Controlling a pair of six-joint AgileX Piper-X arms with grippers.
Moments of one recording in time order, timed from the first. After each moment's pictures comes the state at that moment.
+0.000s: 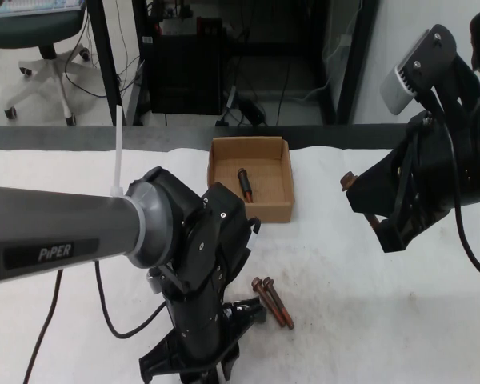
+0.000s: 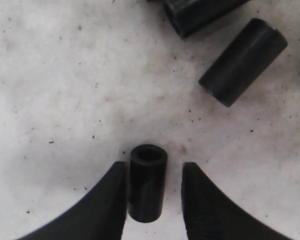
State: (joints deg) left arm -41.7 99.3 -57.1 47.7 6.5 -60.1; right arm 24.0 63.9 -56.6 44.6 -16.3 -17.9
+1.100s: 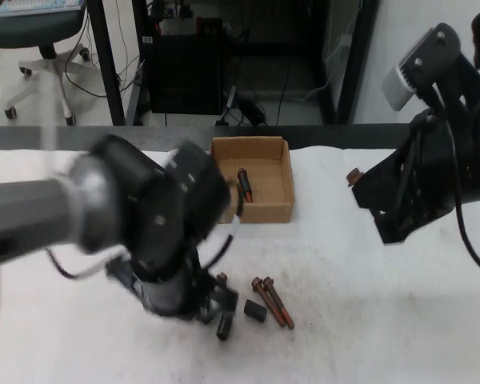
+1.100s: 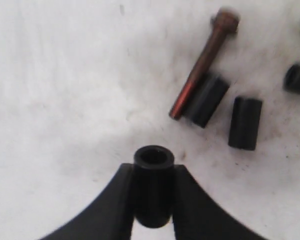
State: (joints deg) left arm -39.6 82.0 -52.6 42.4 -15.4 -20.3; right arm 22.3 63.9 -56.6 44.4 -13.7 -13.9
